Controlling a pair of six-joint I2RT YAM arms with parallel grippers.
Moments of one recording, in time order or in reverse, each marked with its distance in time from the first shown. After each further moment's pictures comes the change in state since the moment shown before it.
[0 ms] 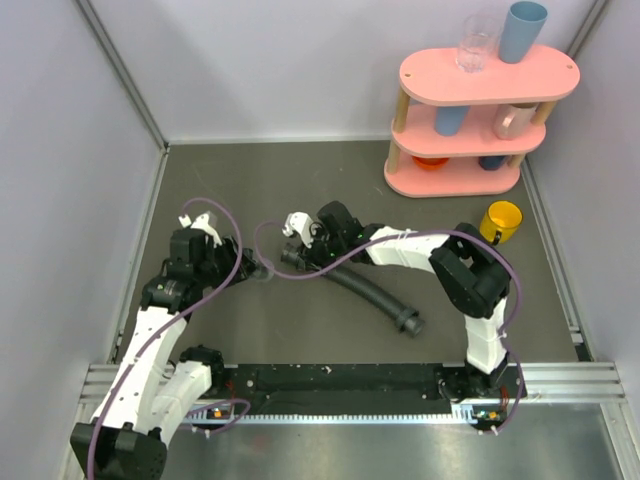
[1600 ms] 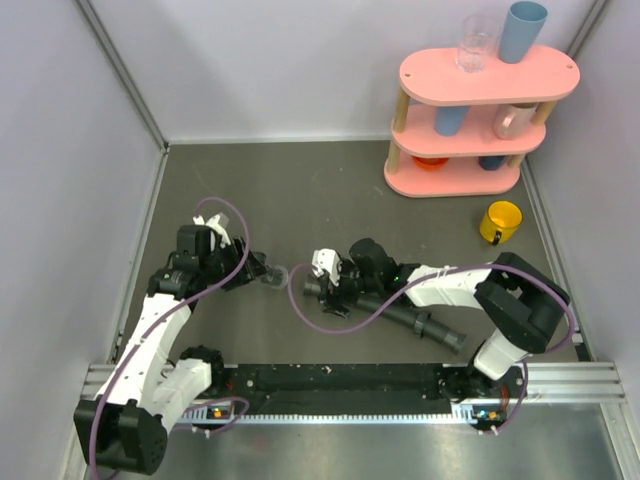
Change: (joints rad) left arm 0.011 0.098 -0.012 0.027 0.179 -0.018; right arm 0.068 -0.344 -0.508 0.264 -0.080 0.027
